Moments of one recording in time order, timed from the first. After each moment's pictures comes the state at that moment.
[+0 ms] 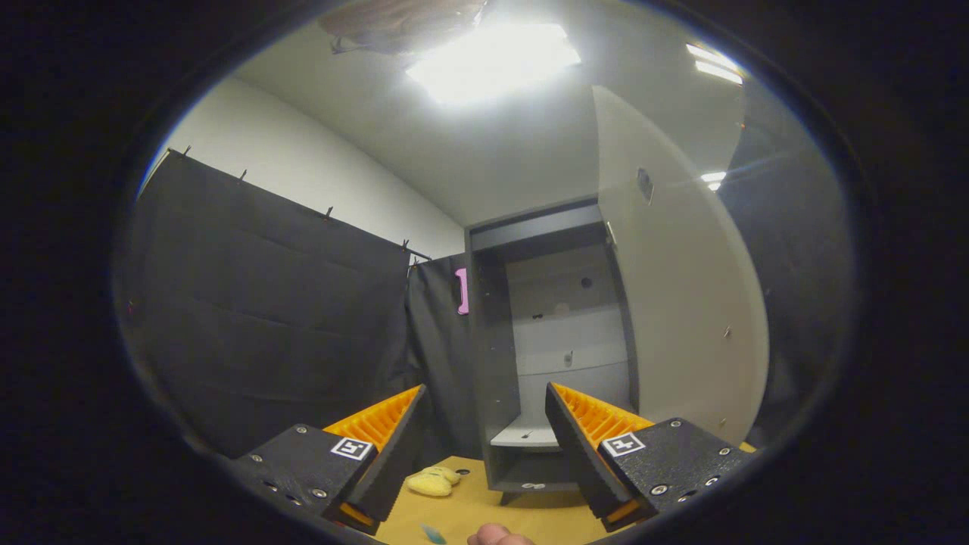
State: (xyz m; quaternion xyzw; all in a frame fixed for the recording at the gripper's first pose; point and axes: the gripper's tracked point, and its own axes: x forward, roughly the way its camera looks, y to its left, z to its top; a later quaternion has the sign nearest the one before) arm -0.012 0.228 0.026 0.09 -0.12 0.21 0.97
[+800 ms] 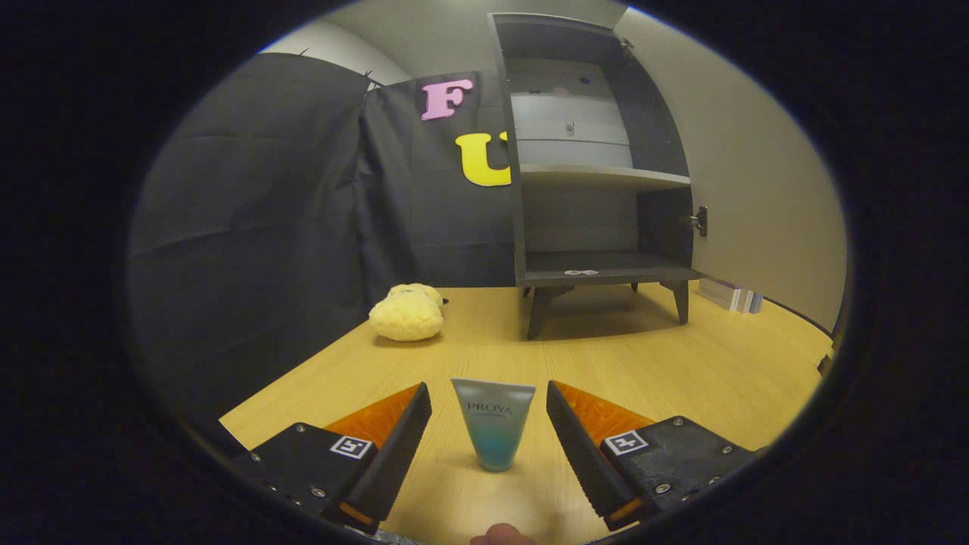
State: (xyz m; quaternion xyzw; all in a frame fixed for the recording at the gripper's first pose) arm 0.060 0.404 -0.385 0.02 0.16 0.08 0.98
